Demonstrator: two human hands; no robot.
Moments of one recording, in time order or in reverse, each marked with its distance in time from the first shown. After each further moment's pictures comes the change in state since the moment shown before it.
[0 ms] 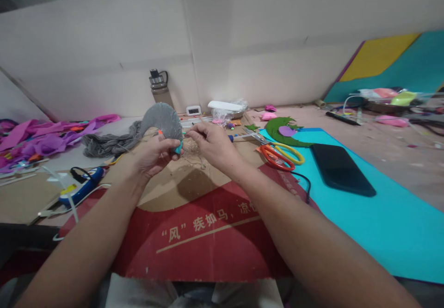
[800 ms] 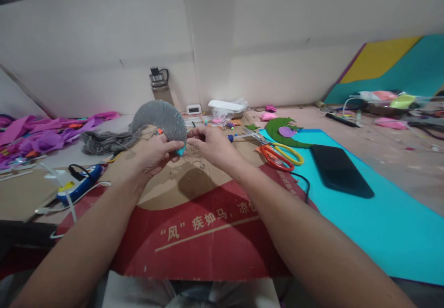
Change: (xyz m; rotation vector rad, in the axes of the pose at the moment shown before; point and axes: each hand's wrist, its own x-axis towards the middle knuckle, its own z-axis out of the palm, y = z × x) left_hand 0.001 -0.006 0.001 0.183 0.037 0.019; right_hand 0.002 0.003 0.001 0.051 -0.112 0.174
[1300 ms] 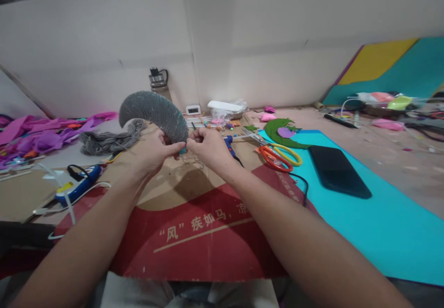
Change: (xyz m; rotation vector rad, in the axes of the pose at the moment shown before) left_hand -0.002 0.002 0.001 0.177 0.061 0.205; right_hand -0.003 -0.003 0.014 0.064 0.160 0.101
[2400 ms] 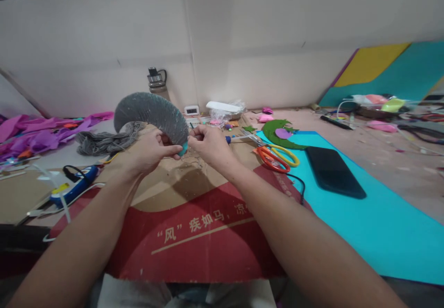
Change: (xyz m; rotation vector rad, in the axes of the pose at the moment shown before) left_hand 0.002 0.003 -0.007 -0.043 -0.093 -0.071; right_hand 0.003 -0.004 -0.008 -0.059 0.004 -0.028
